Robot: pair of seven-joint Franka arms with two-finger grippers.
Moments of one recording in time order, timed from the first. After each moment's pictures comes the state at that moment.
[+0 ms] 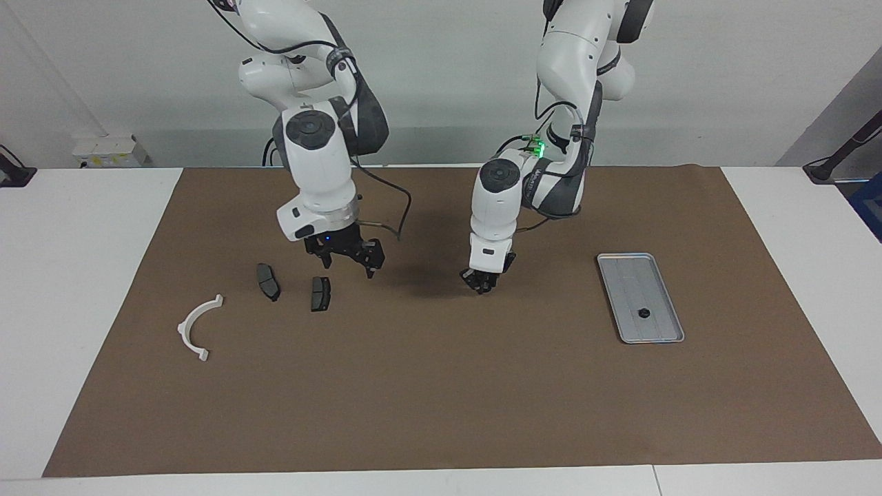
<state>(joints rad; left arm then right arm) -0.59 0.38 -0.03 -1.86 0.08 2.30 -1.14 0.37 0.22 -0.01 -1.83 -0.02 2.13 0.69</state>
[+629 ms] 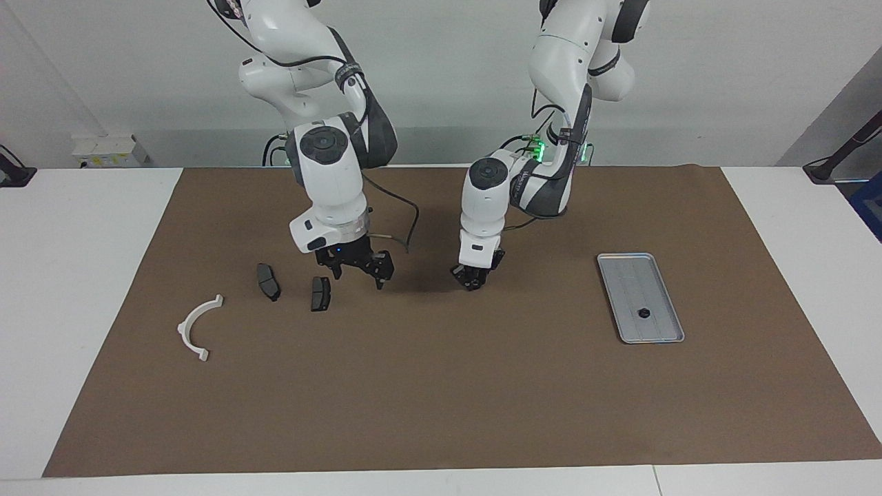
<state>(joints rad) -0.62 0.38 -0.03 -1.93 0.08 2.38 -1.16 0.34 0.25 -0.02 -1.82 -0.02 2.17 0.62</state>
